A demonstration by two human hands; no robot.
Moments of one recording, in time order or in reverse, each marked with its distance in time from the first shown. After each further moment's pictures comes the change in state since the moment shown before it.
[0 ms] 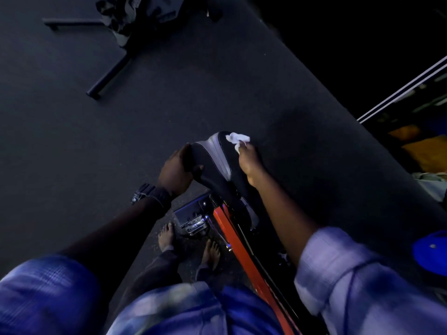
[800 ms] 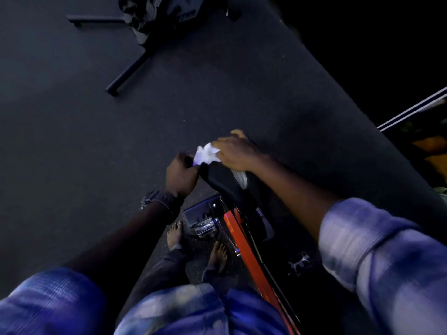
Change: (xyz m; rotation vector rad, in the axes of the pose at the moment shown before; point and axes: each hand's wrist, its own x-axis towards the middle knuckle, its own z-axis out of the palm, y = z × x) left_hand 0.001 0.002 -0.020 -0.330 0.108 -0.341; right_hand 0.025 -0.074 0.030 -1.079 -0.261 -0.735
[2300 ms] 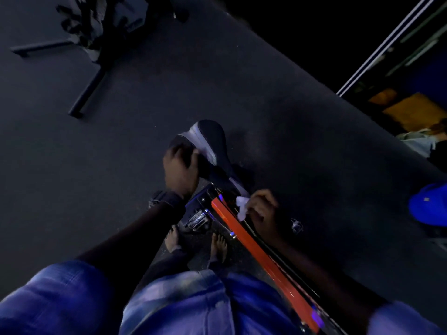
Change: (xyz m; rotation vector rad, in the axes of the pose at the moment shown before) left_hand -0.038 -0.007 0.053 0.164 0.061 0.460; right_hand -0.258 -0.059 0.113 0.668 0.622 0.480
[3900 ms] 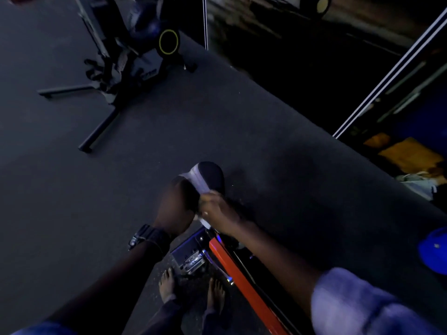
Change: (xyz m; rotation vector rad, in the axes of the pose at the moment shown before) left_hand 0.004 0.015 -0.025 0.208 -0.233 0.164; right_hand 0.144 -0.069 0.045 -0.169 -0.386 -0.143
